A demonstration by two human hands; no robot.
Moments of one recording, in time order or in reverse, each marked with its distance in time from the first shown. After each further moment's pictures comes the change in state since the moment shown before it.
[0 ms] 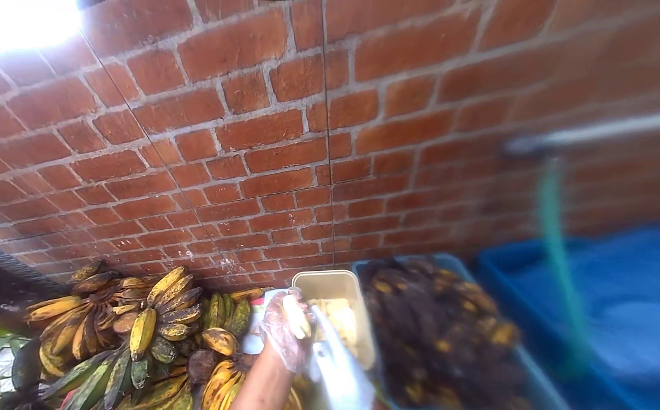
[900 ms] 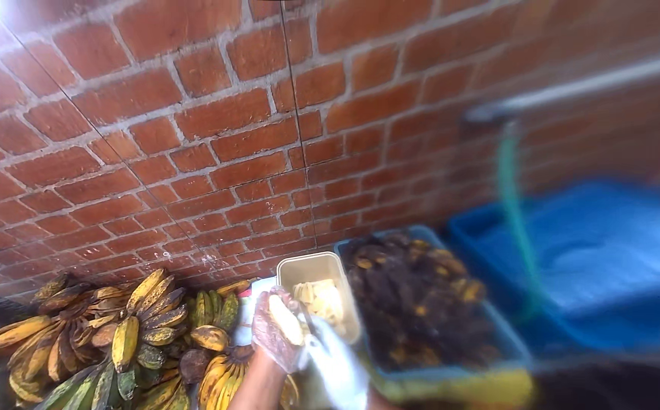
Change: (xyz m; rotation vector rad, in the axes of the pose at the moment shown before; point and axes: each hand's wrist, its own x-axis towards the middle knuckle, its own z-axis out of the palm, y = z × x) left_hand -0.001 -0.017 -0.030 0.045 0.007 0.043; right_hand -0.014 0.022 0.007 0.100 0.124 0.094
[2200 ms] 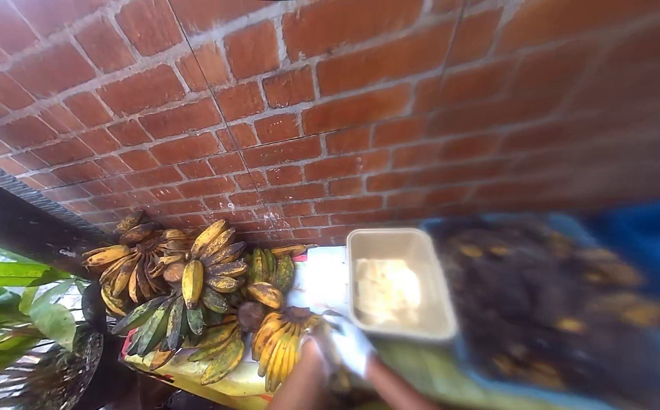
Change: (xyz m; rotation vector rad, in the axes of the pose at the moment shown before) left_hand 0.013 -0.017 -0.206 0.717 0.506 -0.238; right_hand 0.084 0.146 0.123 -0.417 -0.289 0.149
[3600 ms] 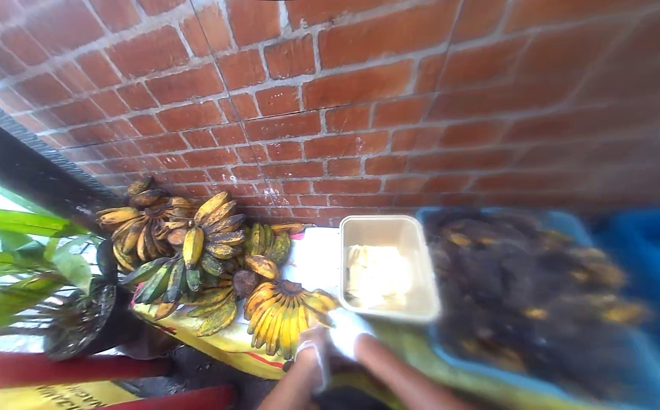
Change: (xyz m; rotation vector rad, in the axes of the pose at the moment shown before) left_hand -0.048 -0.062 0.008 0.215 0.063 -0.045; right_hand -0.044 -0.011 -0.034 -0.653 -0.373 0.097
